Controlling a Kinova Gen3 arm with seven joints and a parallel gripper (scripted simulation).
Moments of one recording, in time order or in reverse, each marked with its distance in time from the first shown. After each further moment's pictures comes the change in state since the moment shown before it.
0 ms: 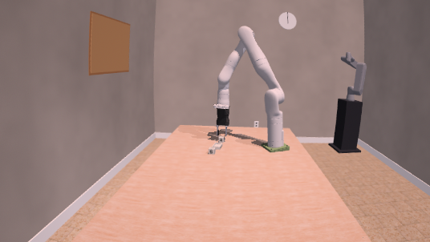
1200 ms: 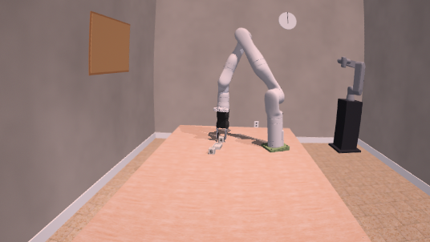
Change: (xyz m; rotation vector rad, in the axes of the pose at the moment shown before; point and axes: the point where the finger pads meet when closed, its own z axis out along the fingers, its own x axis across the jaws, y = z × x) arm 0.002 0.003 0.019 -0.004 0.009 0.006
